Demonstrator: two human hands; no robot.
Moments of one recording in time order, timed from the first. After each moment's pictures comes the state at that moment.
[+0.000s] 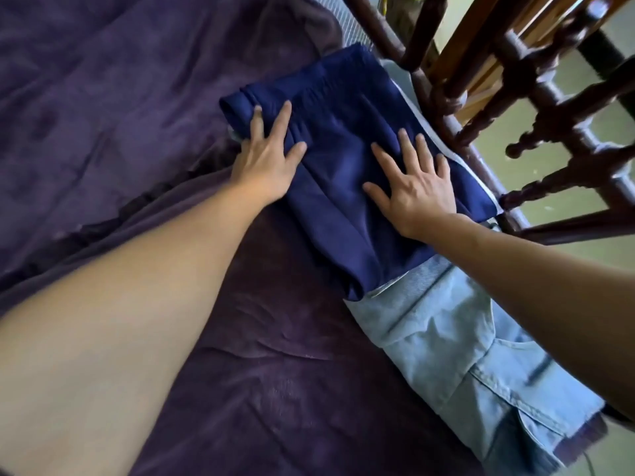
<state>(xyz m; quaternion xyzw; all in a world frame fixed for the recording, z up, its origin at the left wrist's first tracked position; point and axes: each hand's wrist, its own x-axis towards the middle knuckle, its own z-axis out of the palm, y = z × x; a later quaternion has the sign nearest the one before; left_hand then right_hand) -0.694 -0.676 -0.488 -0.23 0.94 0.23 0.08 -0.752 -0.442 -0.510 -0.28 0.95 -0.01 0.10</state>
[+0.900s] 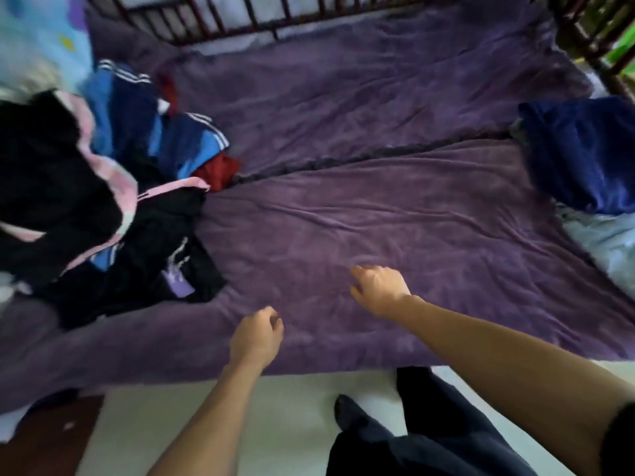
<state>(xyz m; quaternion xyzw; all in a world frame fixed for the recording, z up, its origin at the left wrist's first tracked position) 0.132 -0.743 -0.339 -0.56 0.79 0.24 0.09 -0.101 -0.650 -0.358 -0.55 0.81 -0.02 0.22</state>
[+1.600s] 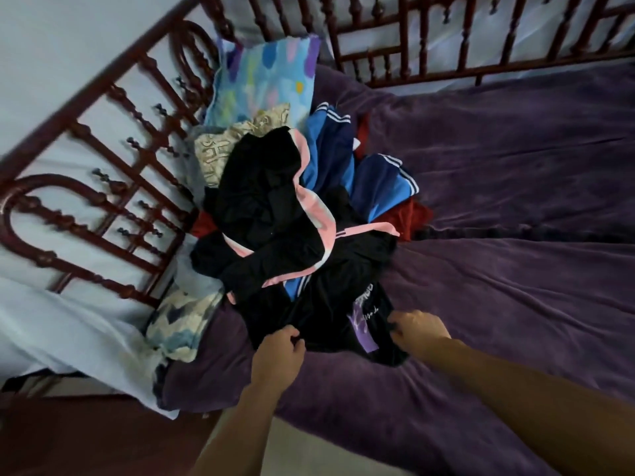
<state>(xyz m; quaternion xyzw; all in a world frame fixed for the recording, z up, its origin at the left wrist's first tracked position) 0.397 -1.014 -0.268 -0.65 0.72 0.23 0.03 0.134 -0.961 -0.350 -0.62 0.72 0.00 0.30</state>
